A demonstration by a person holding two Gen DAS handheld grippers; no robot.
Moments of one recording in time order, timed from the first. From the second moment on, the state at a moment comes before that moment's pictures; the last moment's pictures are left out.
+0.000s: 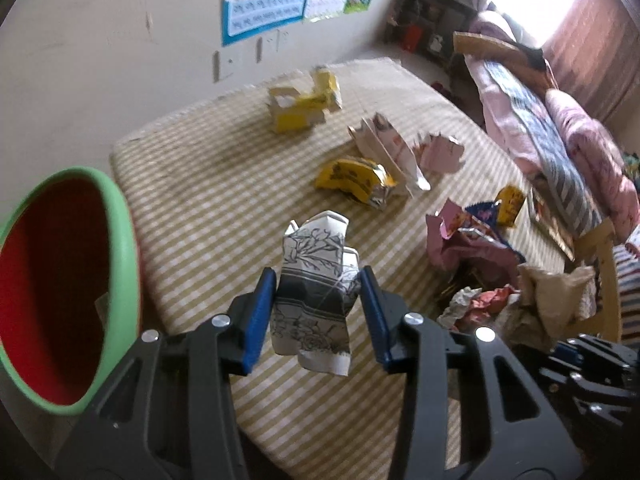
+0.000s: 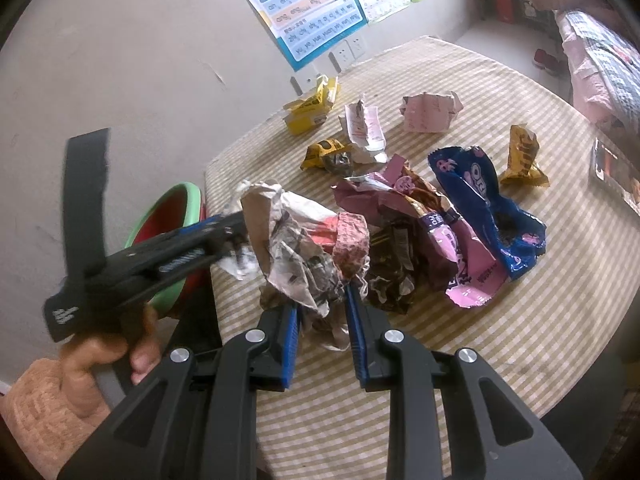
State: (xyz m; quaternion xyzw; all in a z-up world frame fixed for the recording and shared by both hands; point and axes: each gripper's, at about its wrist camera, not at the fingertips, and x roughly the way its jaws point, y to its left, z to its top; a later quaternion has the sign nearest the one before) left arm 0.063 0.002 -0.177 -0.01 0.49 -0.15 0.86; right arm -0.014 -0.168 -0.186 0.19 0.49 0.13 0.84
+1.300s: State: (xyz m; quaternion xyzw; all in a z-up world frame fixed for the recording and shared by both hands) left arm 0.040 0.083 -0.147 -0.09 0.46 -0.08 0.88; right arm 0.004 -0.100 -0.173 0.12 0.50 0.18 0.84
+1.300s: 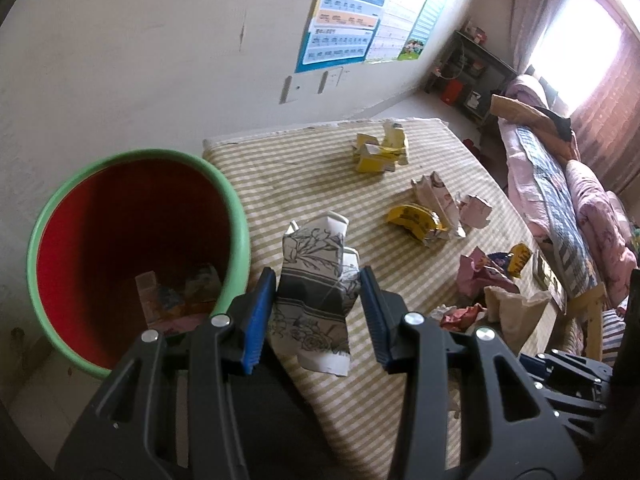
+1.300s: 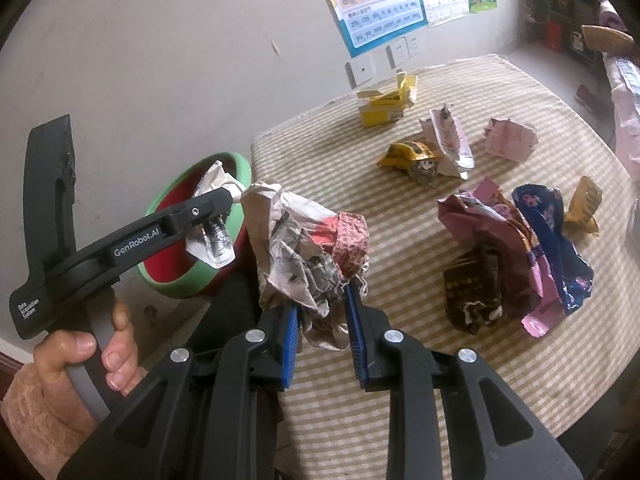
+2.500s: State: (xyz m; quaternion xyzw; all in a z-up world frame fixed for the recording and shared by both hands) left arm 0.021 0.204 -0.146 -0.16 0.43 0.04 0.89; right arm 0.038 -0.003 -0.158 0.05 0.49 0.26 0.83
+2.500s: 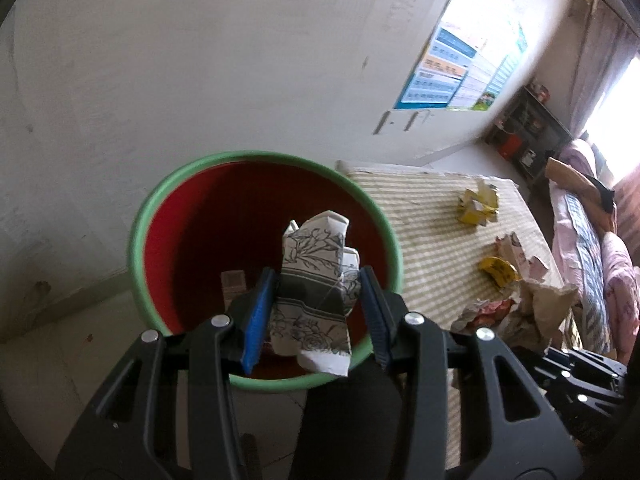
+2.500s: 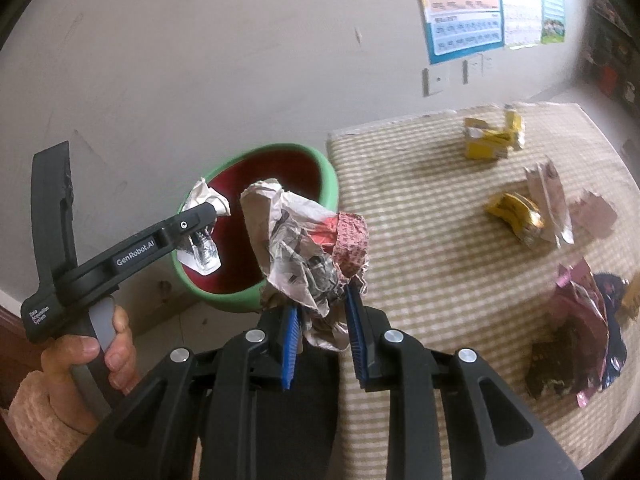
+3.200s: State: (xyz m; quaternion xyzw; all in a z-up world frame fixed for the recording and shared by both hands) left arm 0.022 0.251 -0.163 -0.18 0.44 0.07 0.88; right arm 0.083 0.074 -0.152 0.00 0.49 0.29 0.82
